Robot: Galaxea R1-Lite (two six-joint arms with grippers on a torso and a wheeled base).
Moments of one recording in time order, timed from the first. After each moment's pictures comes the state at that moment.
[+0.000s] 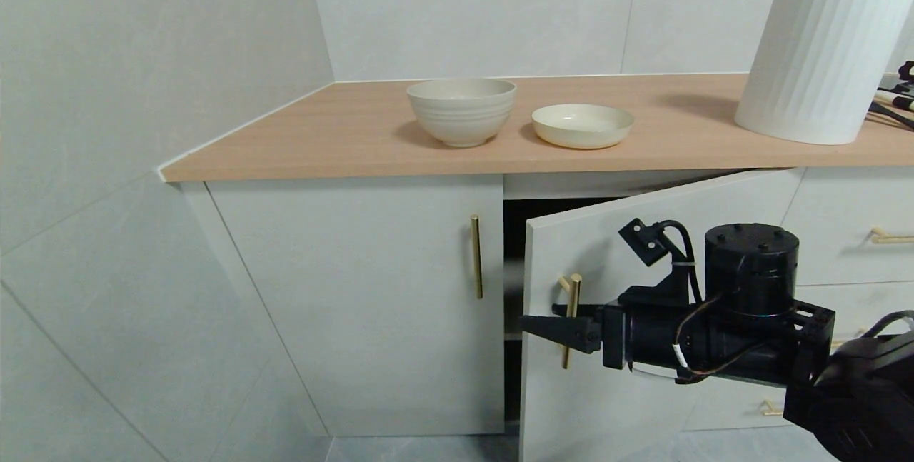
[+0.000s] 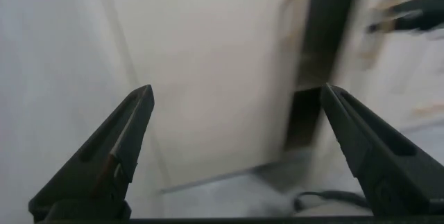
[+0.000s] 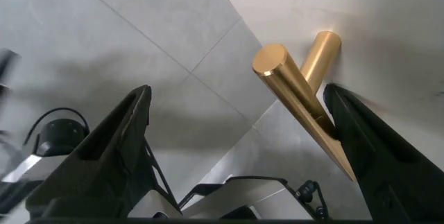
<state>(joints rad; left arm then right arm) -0.01 0.19 -0.32 0.12 -0.28 0.01 0.63 1.82 -0.62 -0.97 0.52 0.48</state>
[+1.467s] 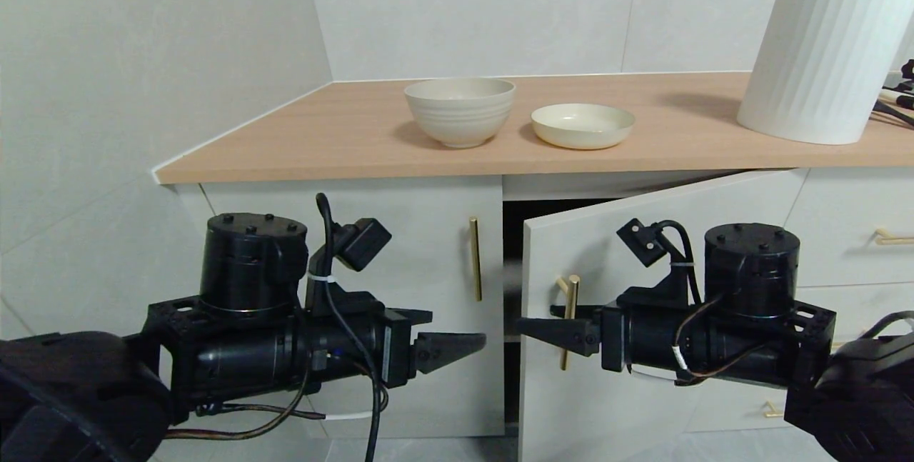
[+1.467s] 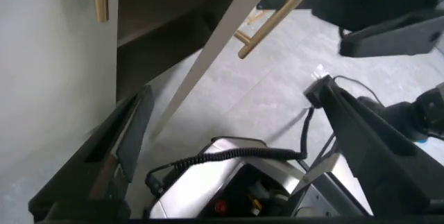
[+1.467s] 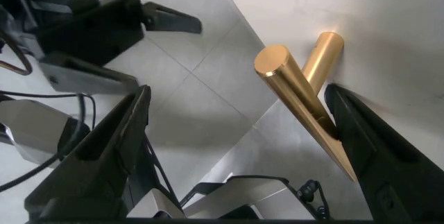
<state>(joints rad) -0.54 1.66 -0.65 -0.55 -0.44 -0.29 0.64 1.81 -0.62 -0.98 0.52 0.48</state>
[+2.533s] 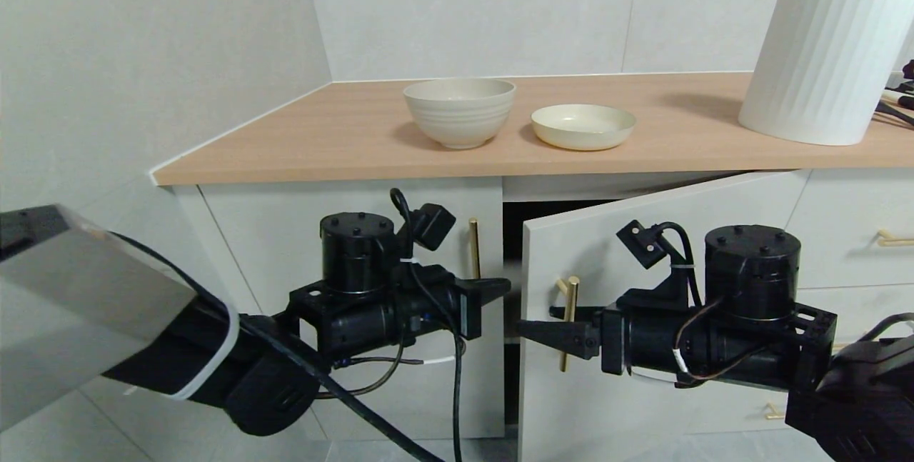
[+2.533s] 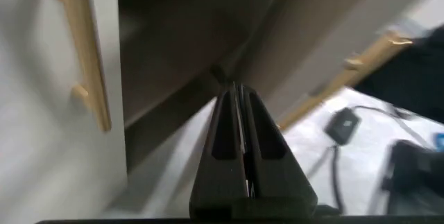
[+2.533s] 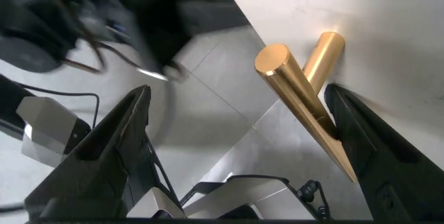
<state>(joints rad) -0.59 2.00 -0.80 -0.93 -0.38 -0.26 0.65 1.81 -0.61 -0.98 0.52 0.47</state>
